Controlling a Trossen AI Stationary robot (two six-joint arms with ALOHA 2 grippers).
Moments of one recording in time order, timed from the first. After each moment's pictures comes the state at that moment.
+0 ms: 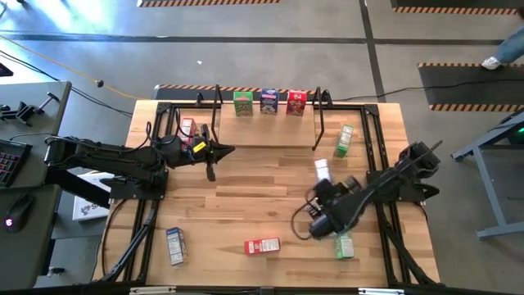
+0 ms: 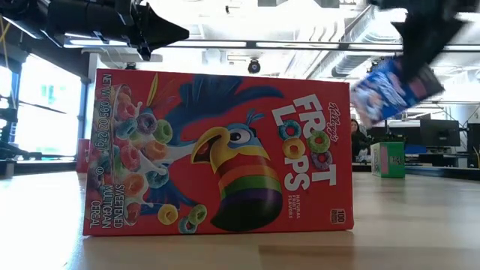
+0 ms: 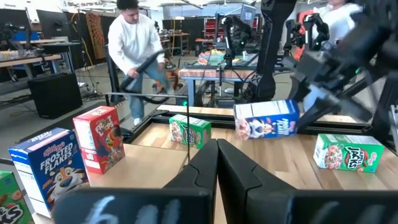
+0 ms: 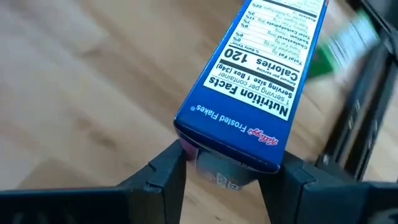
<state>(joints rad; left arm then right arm) 0.07 0.92 0.39 0.54 -0.14 0.03 0.55 1.71 1.41 -1.54 0.47 1.46</state>
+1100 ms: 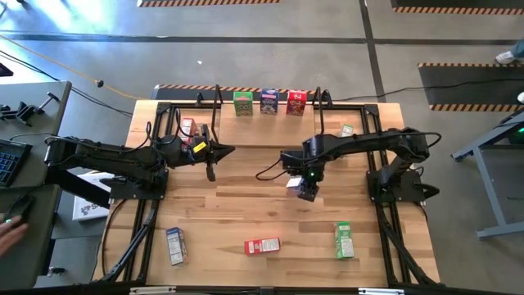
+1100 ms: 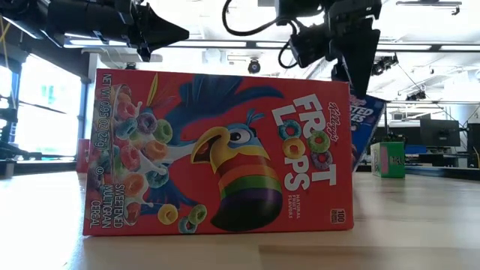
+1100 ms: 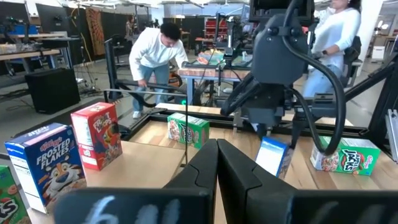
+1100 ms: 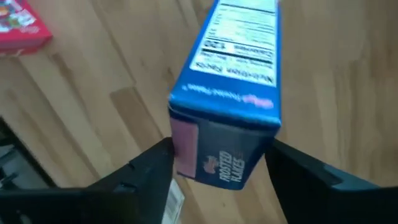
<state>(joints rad) 0.07 0.92 0.39 0.54 -0.14 0.00 -0.01 1.71 1.40 -1.24 -0.22 0.34</state>
